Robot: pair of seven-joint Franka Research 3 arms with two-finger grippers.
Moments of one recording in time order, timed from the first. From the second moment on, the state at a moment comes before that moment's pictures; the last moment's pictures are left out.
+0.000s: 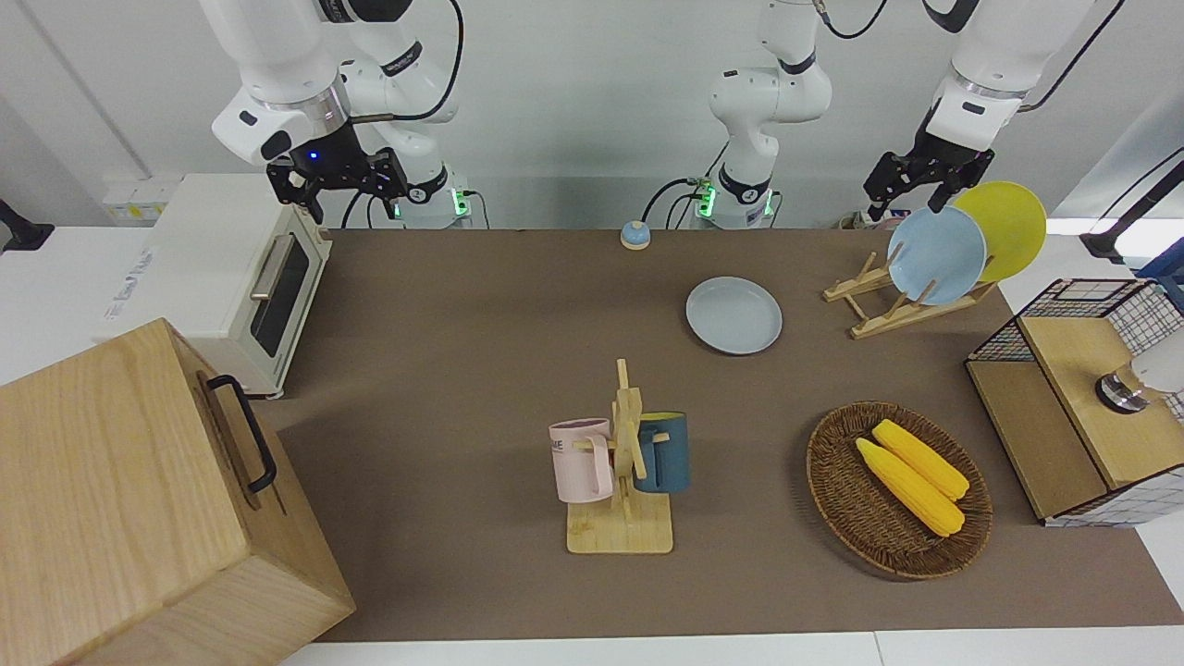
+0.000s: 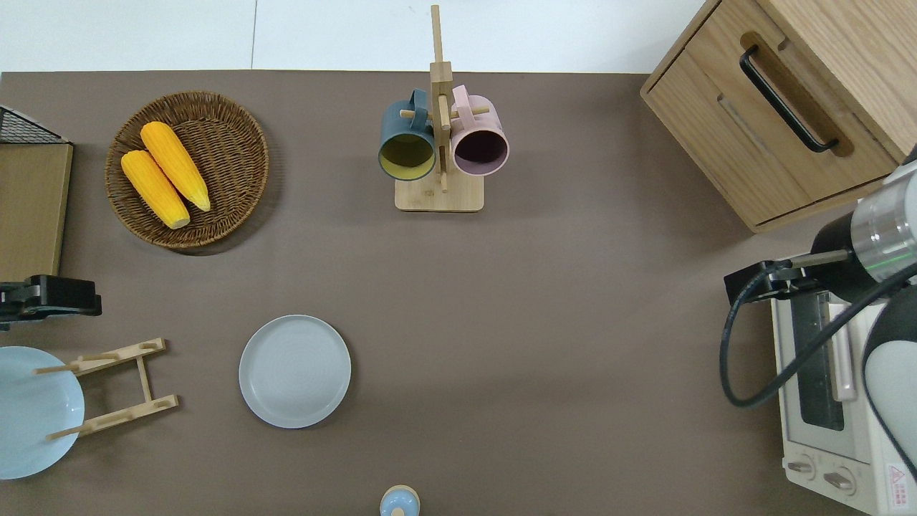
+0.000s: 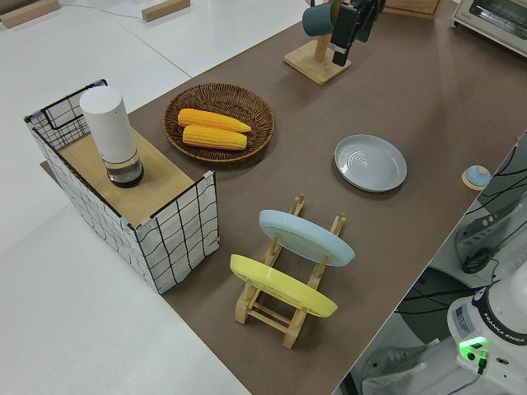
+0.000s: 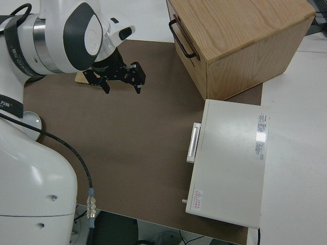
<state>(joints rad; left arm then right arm) -0.03 -0.13 0.05 -1.69 0.02 1.54 -0.10 -0.26 0.02 0.38 -1.49 -0.03 1.38 0.04</state>
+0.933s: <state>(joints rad) -0.04 -0.12 0.03 -2.06 -0.03 1.84 -0.10 -0.26 0.02 0.38 -1.49 -0.03 1.38 0.04</state>
